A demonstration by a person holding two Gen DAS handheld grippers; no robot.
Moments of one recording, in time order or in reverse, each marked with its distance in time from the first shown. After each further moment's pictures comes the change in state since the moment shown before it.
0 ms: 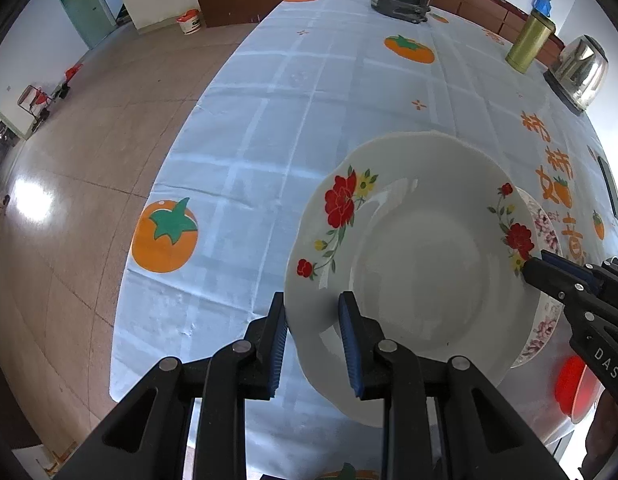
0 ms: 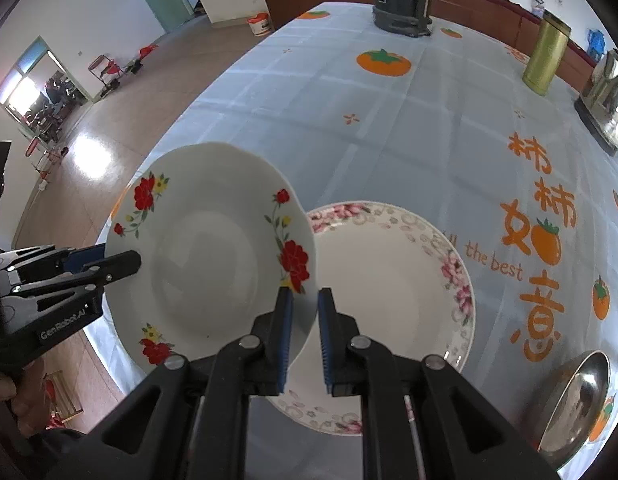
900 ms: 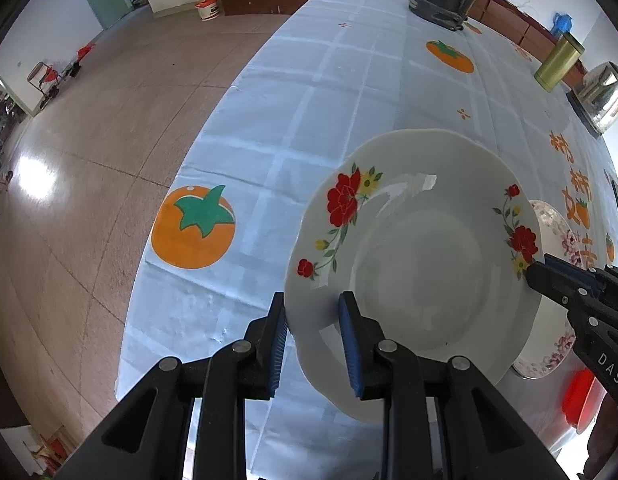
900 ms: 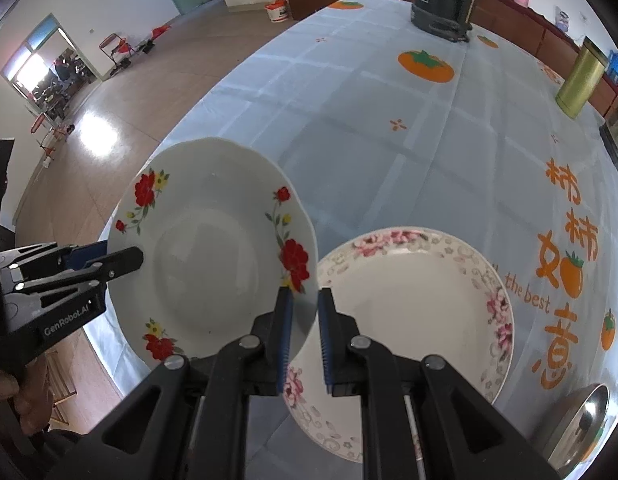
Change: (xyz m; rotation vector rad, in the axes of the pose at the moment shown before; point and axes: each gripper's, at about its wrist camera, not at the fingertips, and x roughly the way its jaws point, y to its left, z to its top) left arm 0.018 0.045 0.003 -0.072 0.017 0.000; right arm 0.026 0.036 0.022 -0.067 0.046 0.006
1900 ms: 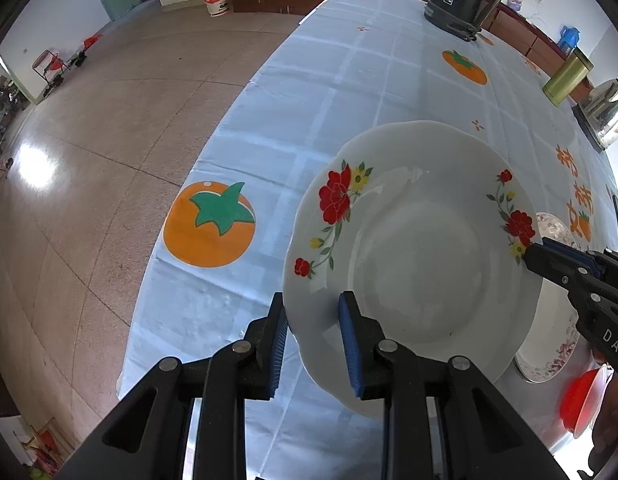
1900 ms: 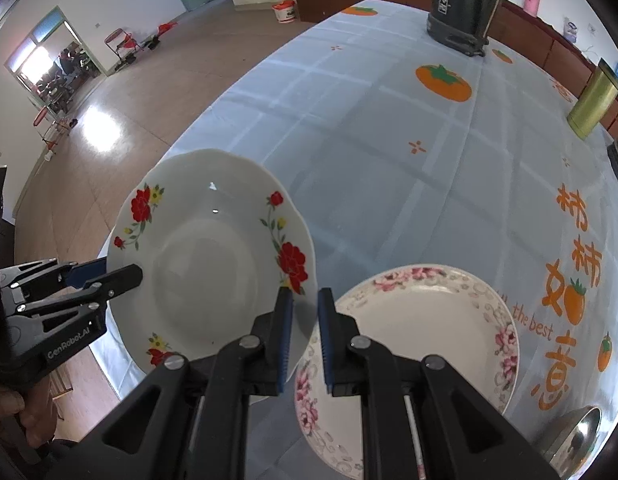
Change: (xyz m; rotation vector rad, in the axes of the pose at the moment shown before) left arm 0.001 0.022 0.000 -0.045 -0.004 -0.014; right arm 0.007 0.015 0.024 -0.032 0.000 -0.005
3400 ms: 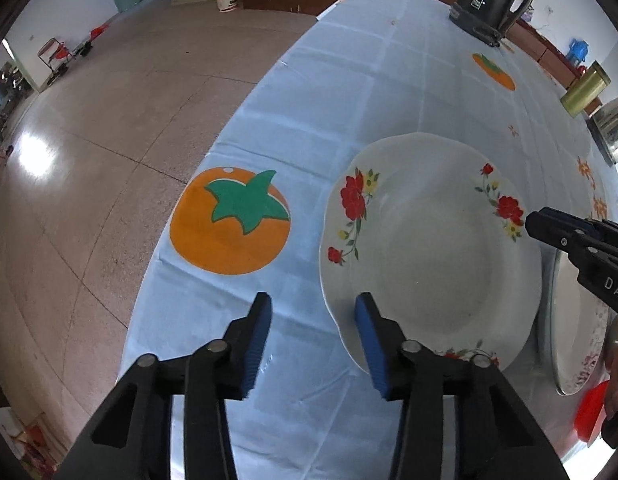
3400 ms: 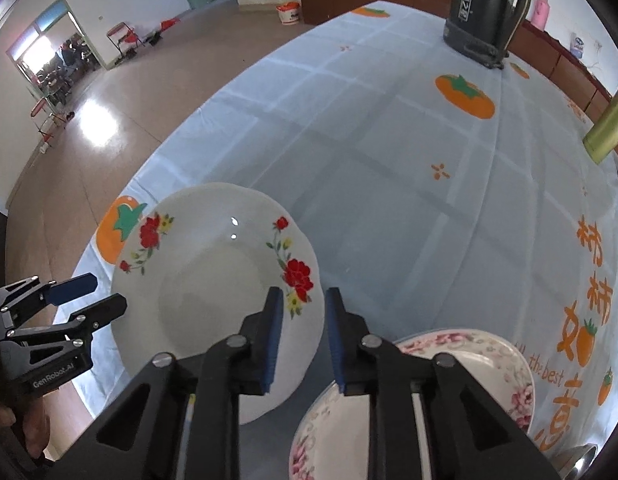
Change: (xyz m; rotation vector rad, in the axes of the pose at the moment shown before) left arm 0.038 0.034 -0.002 -0.040 -0.011 -0.027; right arm 0.044 0.004 0.027 -0.038 -0.003 -0.038
